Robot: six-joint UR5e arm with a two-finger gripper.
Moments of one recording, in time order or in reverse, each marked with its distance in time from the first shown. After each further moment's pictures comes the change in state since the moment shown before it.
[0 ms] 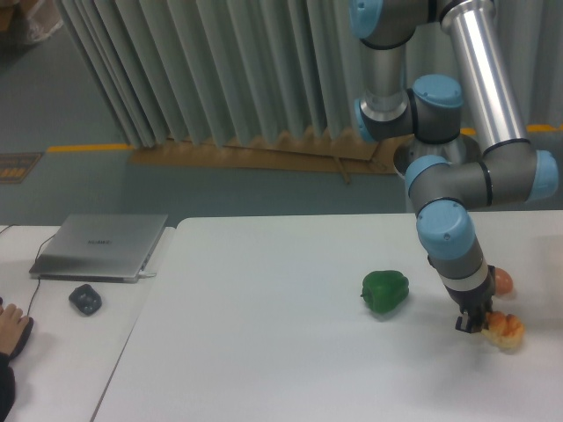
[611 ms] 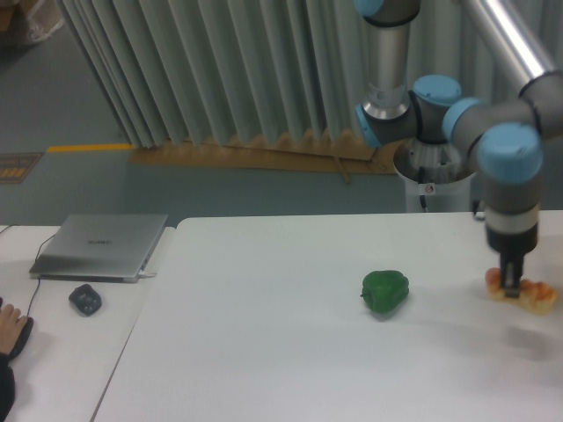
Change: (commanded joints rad) arm 0.251 0.245 -0.014 -0.044 -0.290 -0.101
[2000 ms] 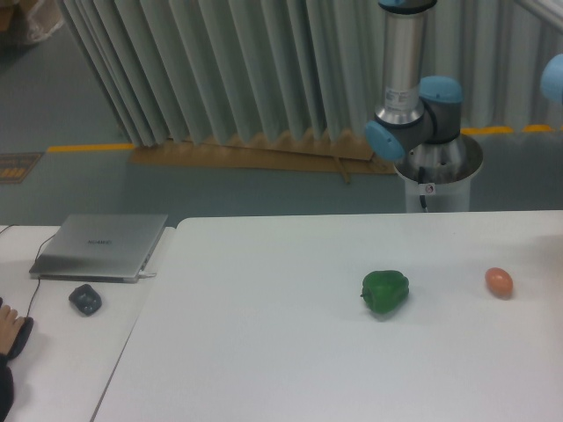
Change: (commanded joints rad) arm 0.312 0.026 -0.152 0.069 0.308 0.333
